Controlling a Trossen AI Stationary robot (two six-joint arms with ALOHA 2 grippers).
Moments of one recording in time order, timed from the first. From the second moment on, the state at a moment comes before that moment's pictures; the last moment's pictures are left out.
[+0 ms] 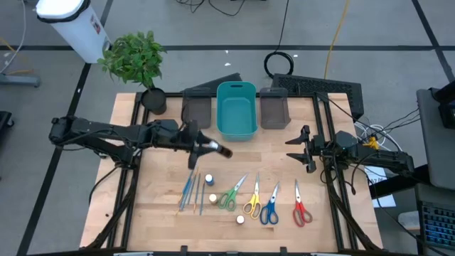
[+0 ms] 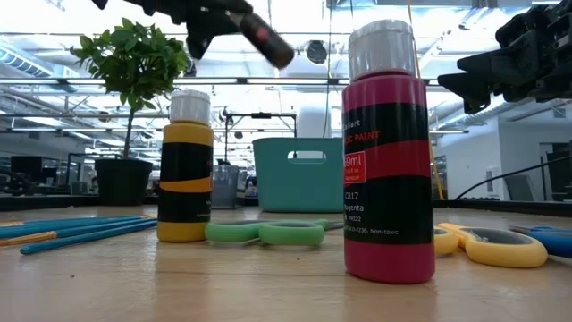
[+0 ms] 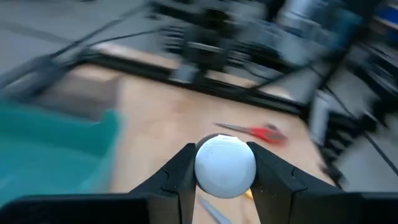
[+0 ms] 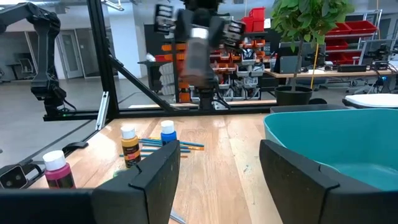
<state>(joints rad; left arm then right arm) -0.01 1.14 0.82 0.07 -0.05 -0.29 -0.15 0.01 0.02 0.07 -0.19 0.06</state>
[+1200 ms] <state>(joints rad) 0.18 1.02 0.82 -0.37 0.13 -0.60 -0.15 0.01 0.02 0.07 -0.19 0.06</state>
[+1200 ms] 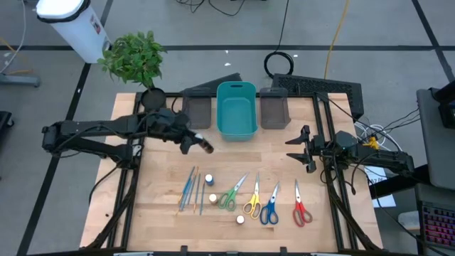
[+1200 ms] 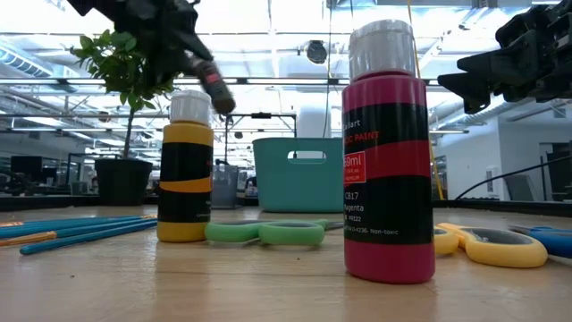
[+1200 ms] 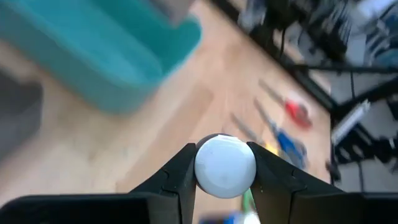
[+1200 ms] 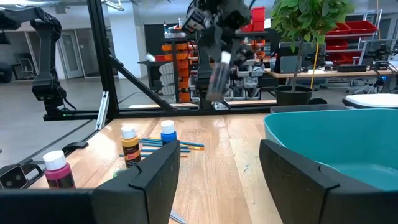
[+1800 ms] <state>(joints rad) 0.19 1.02 0.82 -0.50 0.05 -0.62 -0.15 0.01 0.02 0.07 -0.19 0.06</state>
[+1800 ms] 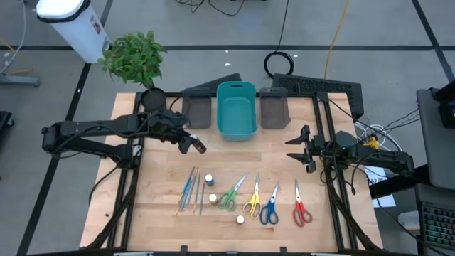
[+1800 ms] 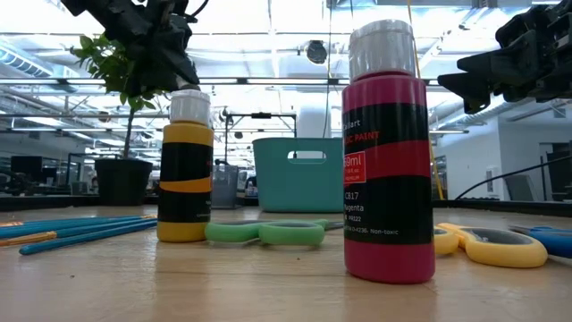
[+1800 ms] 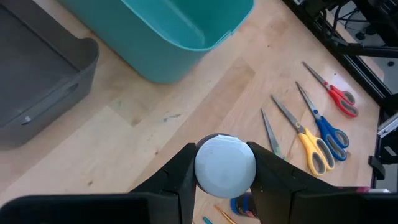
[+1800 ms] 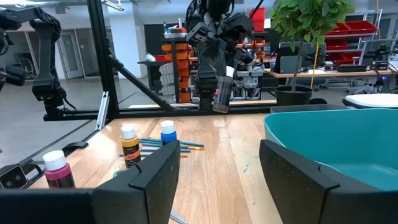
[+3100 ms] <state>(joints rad) 0.37 1.04 0.94 -0.54 -0.13 -0.37 -0.15 0.01 0.02 0.07 -0.19 0.06</state>
